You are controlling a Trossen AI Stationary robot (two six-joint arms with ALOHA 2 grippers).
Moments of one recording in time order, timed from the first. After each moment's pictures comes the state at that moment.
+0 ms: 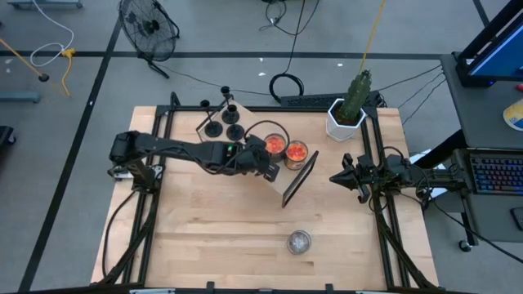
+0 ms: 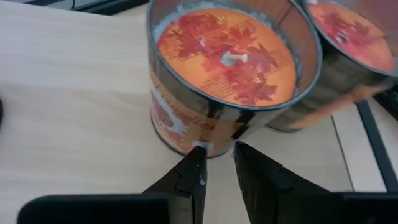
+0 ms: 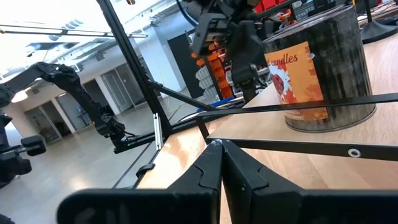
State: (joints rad) left arm -0.05 1.75 1.51 -0.63 -0.46 -0.86; right arm -0.01 0.00 0.02 0.08 -0.16 0.43
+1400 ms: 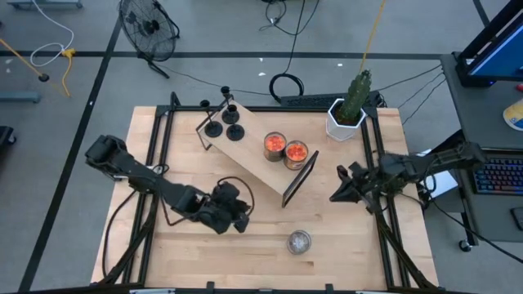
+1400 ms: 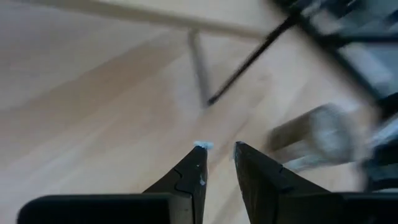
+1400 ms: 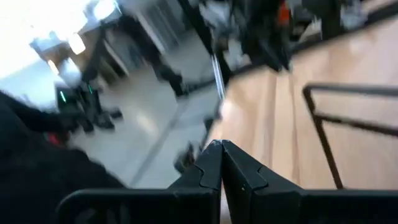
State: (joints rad) left arm -0.47 1.57 1.07 -0.35 -0.56 -1.15; right arm 0.23 0.48 0.36 0.04 -0.24 0.56
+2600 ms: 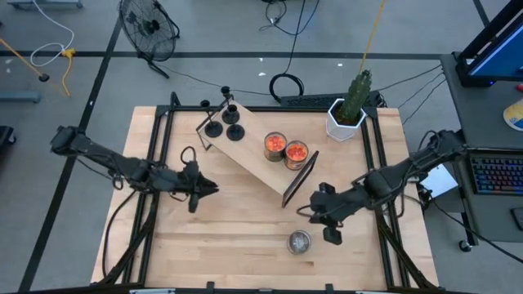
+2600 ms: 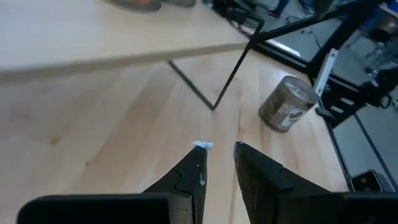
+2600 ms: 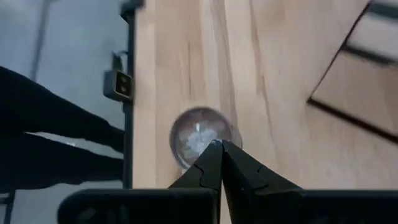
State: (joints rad) left arm -0.35 0.77 0.39 -0.02 -0.33 -0.56; right arm 0.50 1.30 1.17 -0.72 0.05 0.64
